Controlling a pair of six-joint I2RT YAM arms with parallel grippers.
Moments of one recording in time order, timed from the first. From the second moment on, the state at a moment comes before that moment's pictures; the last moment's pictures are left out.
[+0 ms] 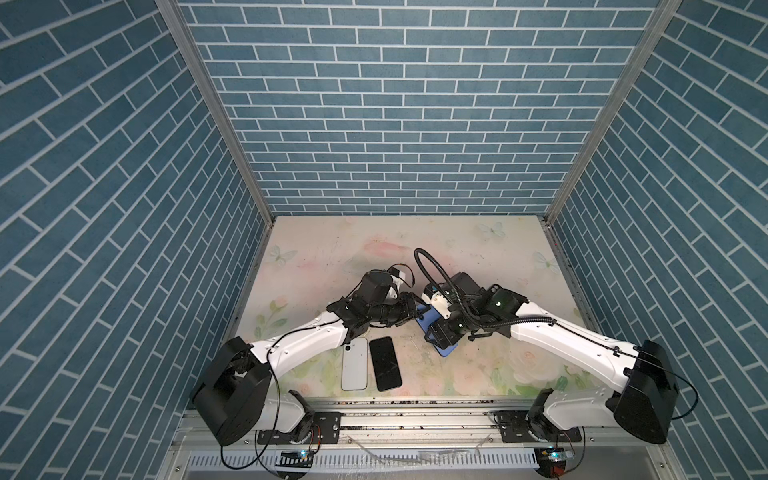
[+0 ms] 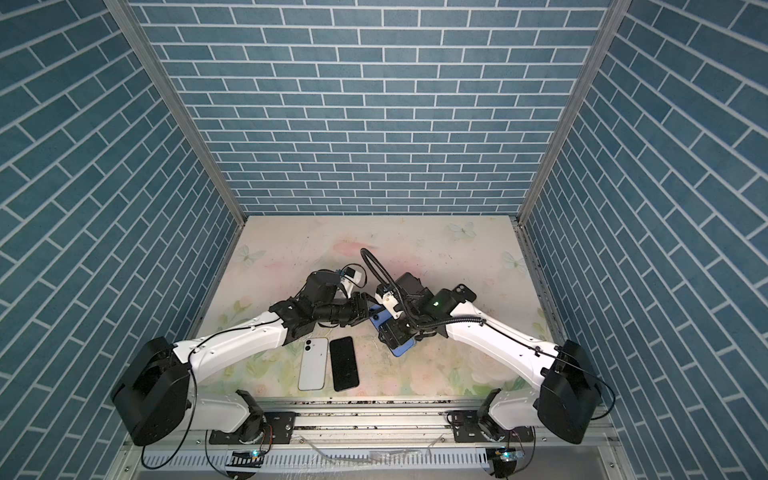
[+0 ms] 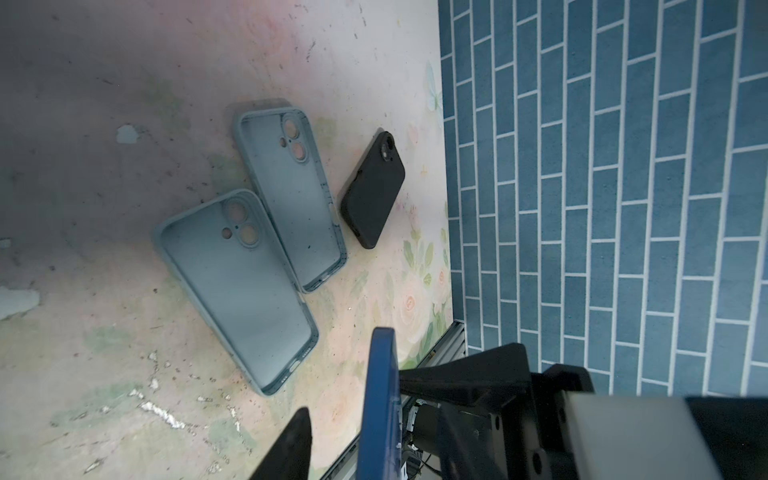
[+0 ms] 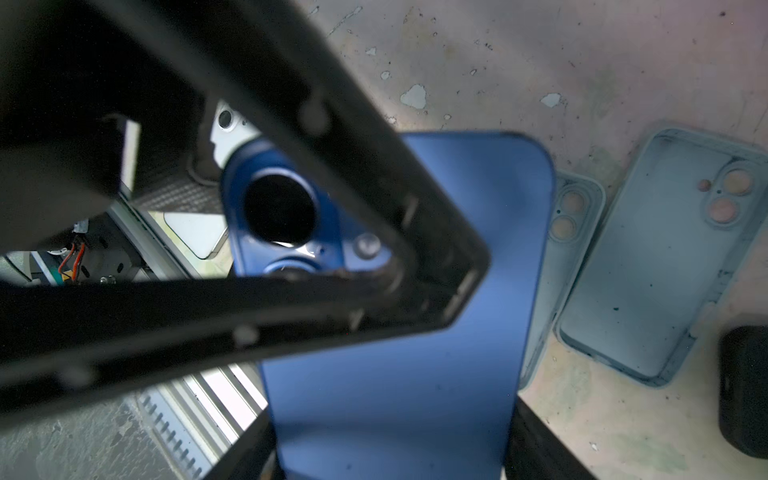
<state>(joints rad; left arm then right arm) -0.73 1.37 0.81 0.01 0.46 -1.04 0.89 1.33 1.05 -0.77 -0.18 0.17</state>
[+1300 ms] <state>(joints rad) -0.52 1.11 0.76 0.48 0.41 -1.18 0.51 0.93 0.76 -0.02 -0.68 0.93</state>
